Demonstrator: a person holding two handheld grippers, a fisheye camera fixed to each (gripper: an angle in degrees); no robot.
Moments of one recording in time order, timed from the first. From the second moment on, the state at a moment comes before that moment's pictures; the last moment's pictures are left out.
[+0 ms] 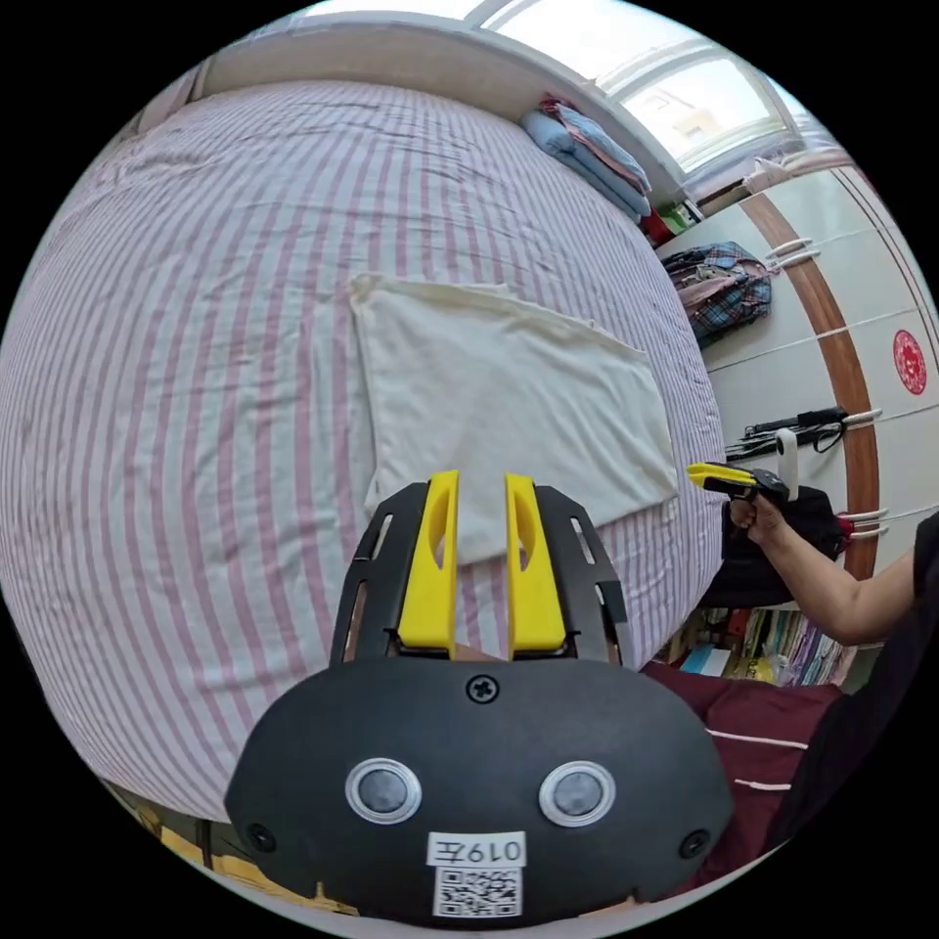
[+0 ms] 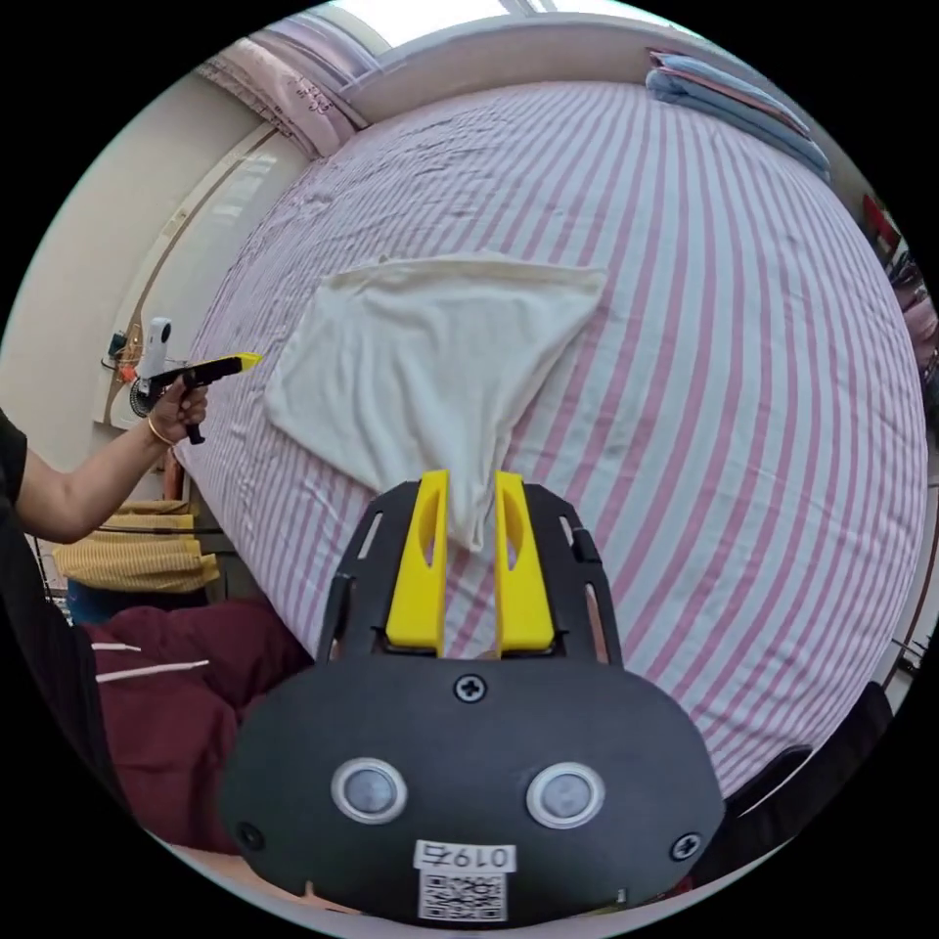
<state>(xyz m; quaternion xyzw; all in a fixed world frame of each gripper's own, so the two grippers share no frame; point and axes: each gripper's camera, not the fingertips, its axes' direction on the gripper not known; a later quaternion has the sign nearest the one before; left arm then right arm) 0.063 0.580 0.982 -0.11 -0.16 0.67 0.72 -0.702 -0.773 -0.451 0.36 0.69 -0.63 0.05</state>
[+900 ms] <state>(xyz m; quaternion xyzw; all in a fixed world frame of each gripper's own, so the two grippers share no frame) -0.050 0.522 0.948 -0.14 -0.21 0.70 0.67 -0.692 -0.810 -0.480 0.32 0.76 -0.57 0.01</state>
